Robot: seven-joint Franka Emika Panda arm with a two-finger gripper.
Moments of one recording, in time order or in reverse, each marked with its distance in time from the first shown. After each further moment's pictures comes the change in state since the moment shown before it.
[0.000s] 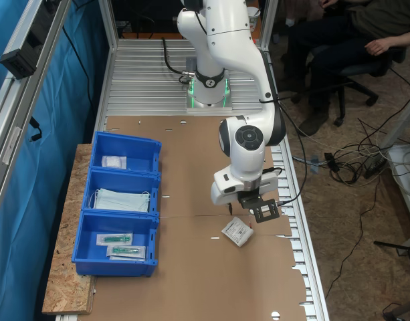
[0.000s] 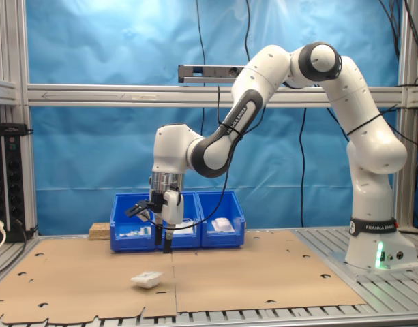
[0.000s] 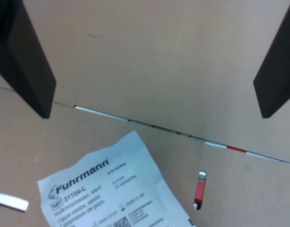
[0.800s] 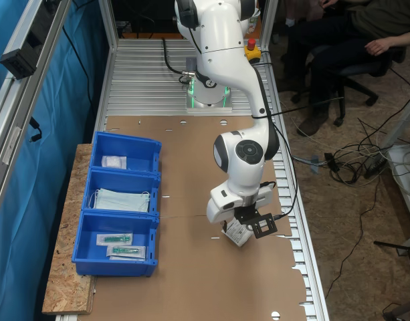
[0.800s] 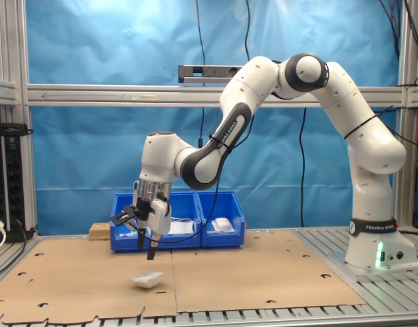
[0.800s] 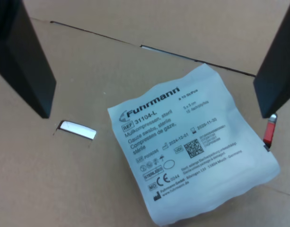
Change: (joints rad) arm -0.028 0.132 0.004 0.140 -0.188 0.030 0.000
